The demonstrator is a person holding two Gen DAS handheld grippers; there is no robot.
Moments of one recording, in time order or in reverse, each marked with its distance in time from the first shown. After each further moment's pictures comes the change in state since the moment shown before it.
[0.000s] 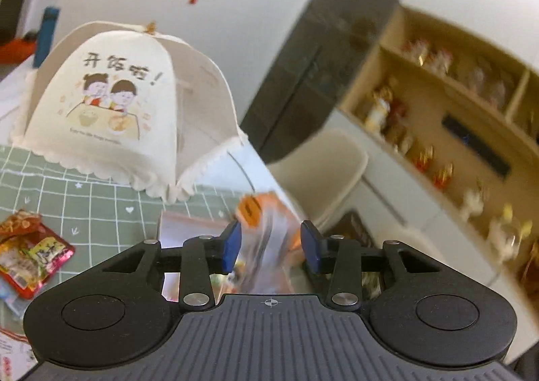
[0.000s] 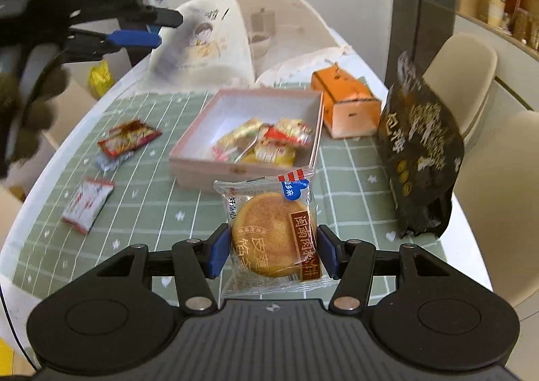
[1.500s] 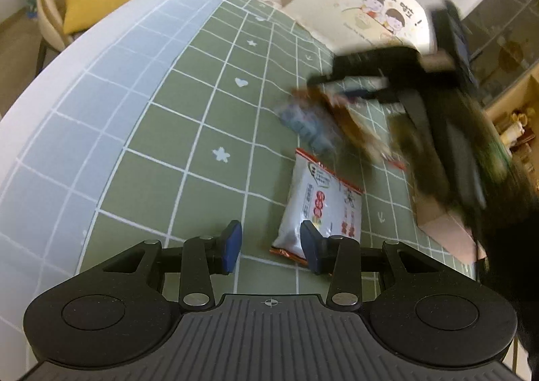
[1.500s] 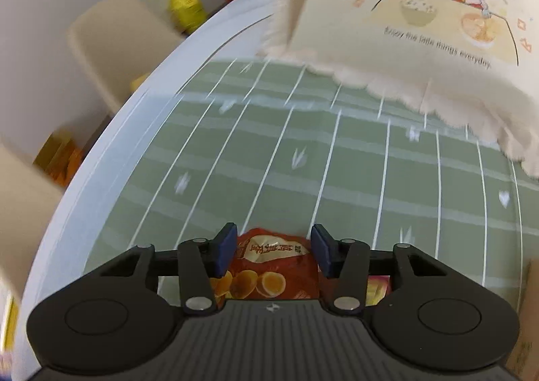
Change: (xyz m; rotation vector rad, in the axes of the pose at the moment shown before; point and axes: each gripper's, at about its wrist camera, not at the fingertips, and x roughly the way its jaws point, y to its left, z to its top) left arm -0.124 0.262 -0.139 -0.355 0.169 0.365; right arm 0.353 0.306 0.160 -0.246 0.276 0.296
